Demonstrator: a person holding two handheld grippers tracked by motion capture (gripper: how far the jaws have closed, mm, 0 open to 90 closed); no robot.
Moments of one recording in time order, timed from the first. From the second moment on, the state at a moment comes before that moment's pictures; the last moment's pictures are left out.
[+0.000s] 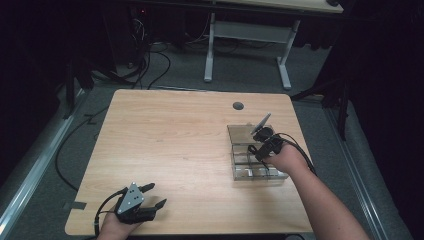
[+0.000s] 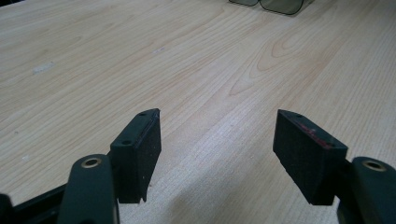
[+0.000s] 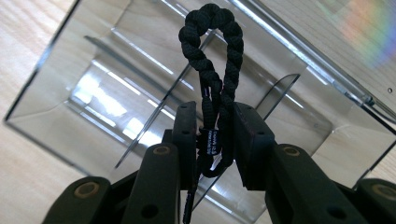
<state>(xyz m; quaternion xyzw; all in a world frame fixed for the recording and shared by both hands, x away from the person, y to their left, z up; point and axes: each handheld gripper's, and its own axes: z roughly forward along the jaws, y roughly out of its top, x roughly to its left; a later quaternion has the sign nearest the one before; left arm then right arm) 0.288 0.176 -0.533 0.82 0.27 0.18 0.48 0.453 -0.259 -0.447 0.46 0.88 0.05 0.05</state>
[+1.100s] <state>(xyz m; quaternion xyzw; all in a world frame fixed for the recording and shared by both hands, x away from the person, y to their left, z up) 0.288 0.175 -0.533 0.82 0.27 0.18 0.47 0.476 -0.256 -0.484 0.46 0.89 0.02 0.04</state>
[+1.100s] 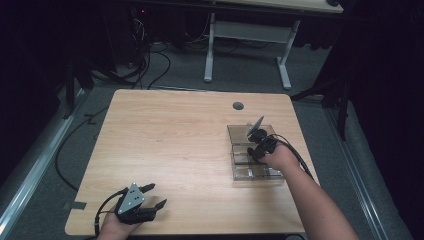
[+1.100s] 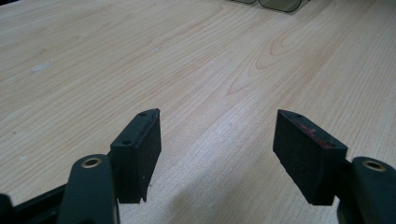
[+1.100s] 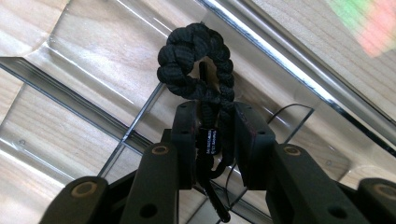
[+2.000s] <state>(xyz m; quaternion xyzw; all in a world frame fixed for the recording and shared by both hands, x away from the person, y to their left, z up) 0.288 0.174 -0.533 0.82 0.26 0.18 0.47 0.472 -0.244 -0.445 0.47 0.87 0.10 0.06</state>
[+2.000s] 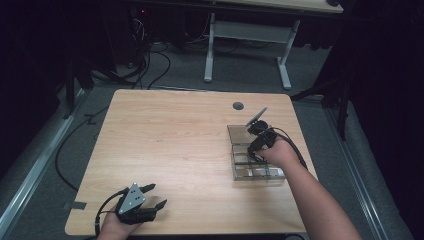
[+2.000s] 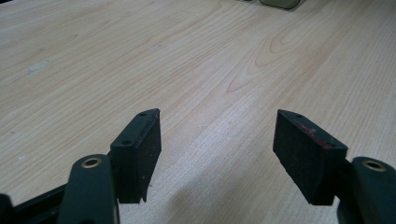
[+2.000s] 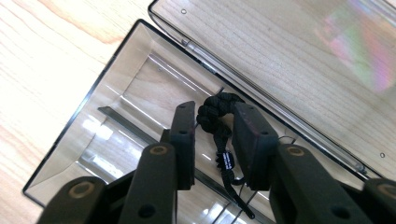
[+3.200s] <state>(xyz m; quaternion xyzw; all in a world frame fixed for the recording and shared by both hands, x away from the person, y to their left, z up) 0.288 0.173 -0.533 0.82 0.26 0.18 0.47 0.469 -0.258 -0.454 0.47 0.87 0.10 0.06</state>
